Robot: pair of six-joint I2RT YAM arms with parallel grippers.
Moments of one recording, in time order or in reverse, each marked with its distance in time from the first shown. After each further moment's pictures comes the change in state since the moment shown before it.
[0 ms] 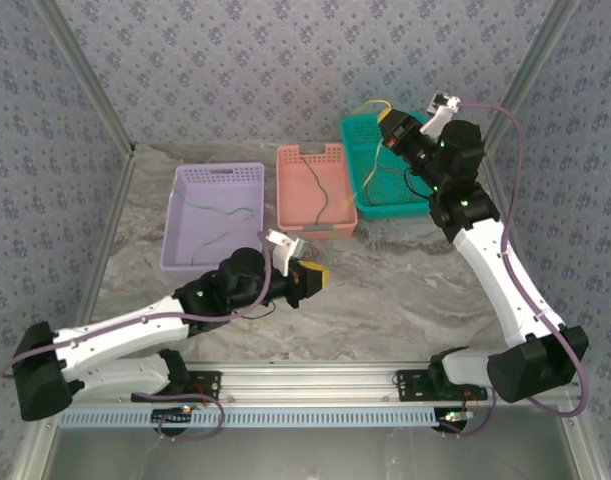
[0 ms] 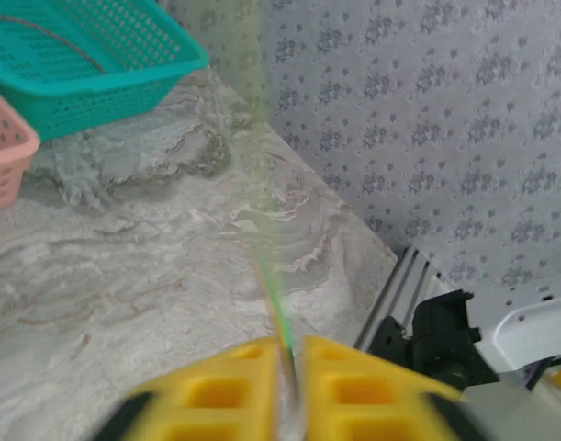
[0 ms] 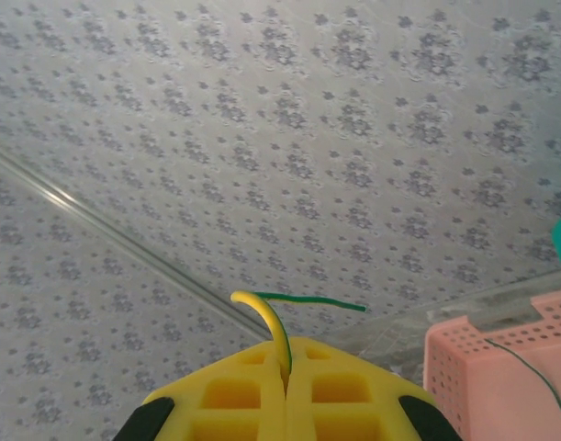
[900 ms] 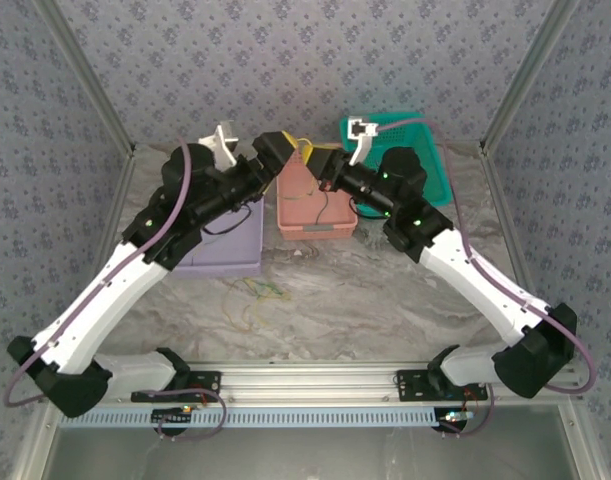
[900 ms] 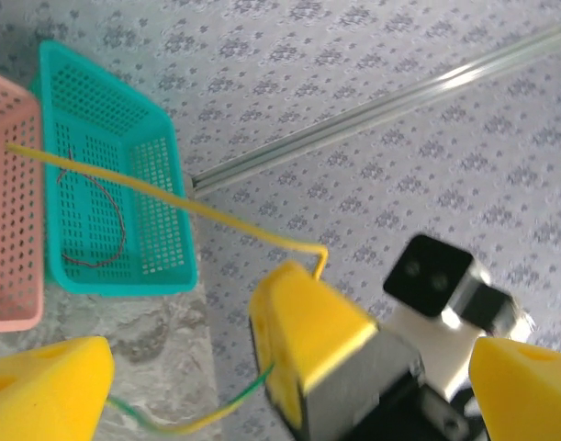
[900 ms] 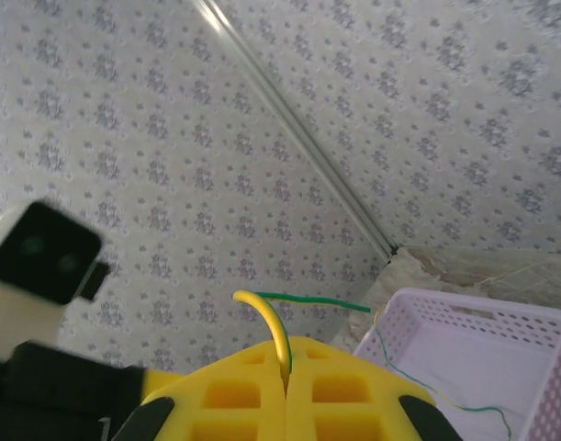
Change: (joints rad) left arm 0.385 0.189 0.696 -0.349 -0.006 -0.576; right arm 0.369 0.045 -0.077 0.148 -0.055 -0.192
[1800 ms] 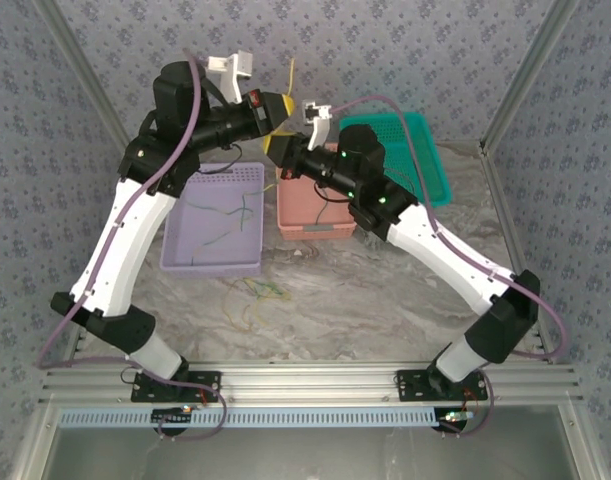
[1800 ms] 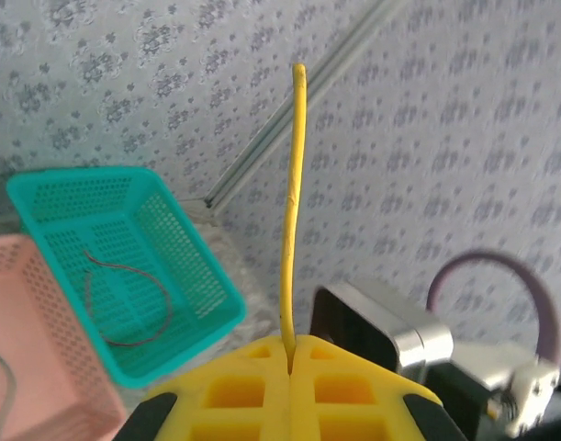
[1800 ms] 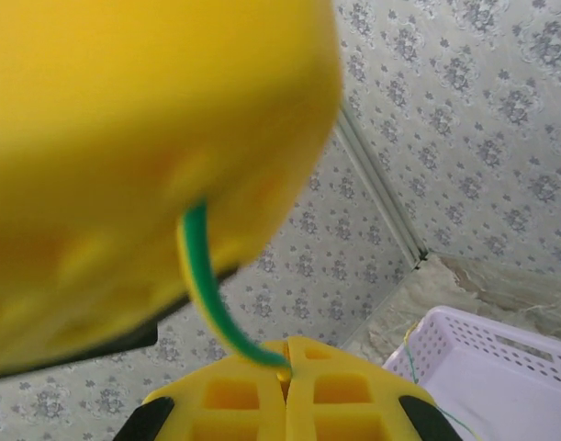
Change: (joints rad) left arm 0.166 0.381 0.692 -0.364 0.340 0.579; right arm 0.103 0.248 0.316 -0.098 0.004 -0.085
